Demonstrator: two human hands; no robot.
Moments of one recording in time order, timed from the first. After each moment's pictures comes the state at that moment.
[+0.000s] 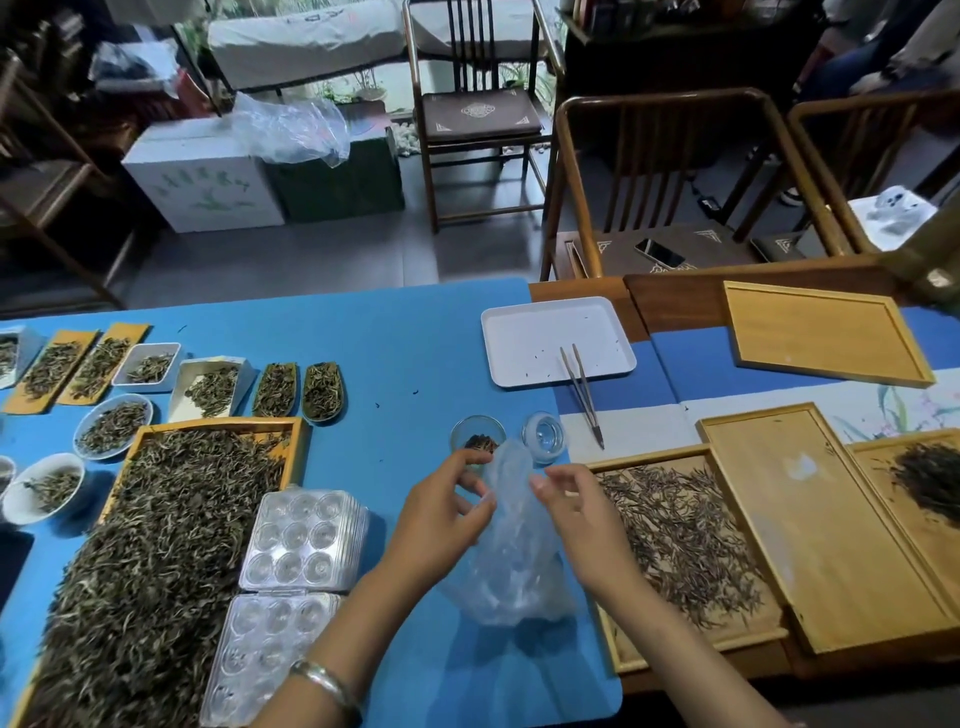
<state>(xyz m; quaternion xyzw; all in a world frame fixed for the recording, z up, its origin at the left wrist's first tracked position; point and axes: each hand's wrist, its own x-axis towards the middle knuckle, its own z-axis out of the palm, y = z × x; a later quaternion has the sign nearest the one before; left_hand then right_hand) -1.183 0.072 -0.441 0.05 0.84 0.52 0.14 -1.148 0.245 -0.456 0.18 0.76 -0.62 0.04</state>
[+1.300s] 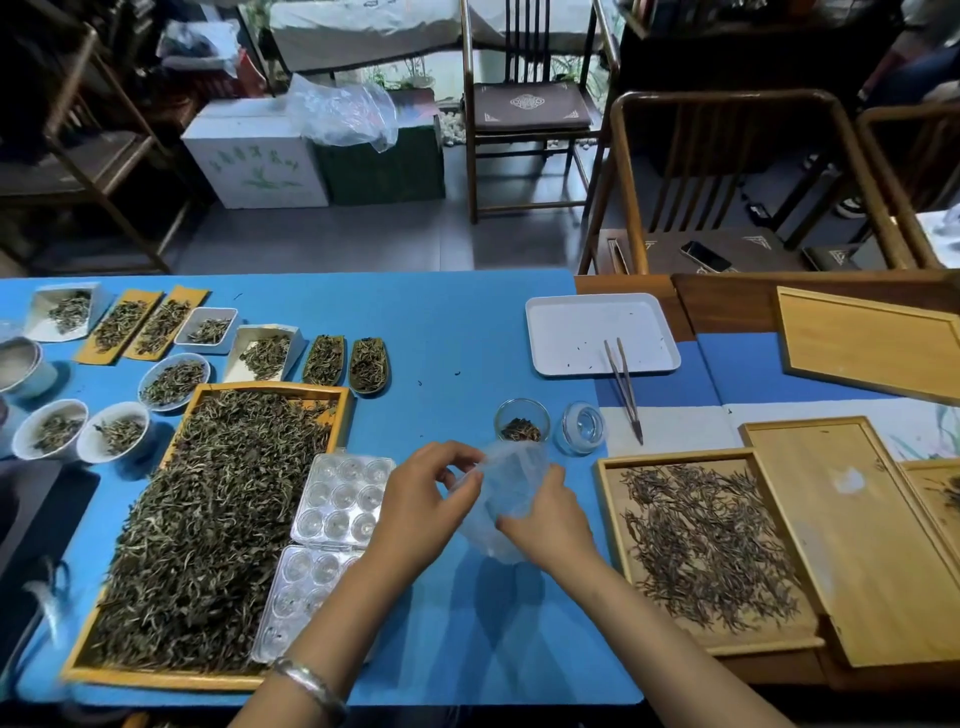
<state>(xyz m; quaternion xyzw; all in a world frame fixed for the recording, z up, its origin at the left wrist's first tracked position) -1.165 0.019 -0.434 0.04 0.87 0.50 0.00 -1.161 0.171 -0.461 0.19 0.89 -0.37 0.21</state>
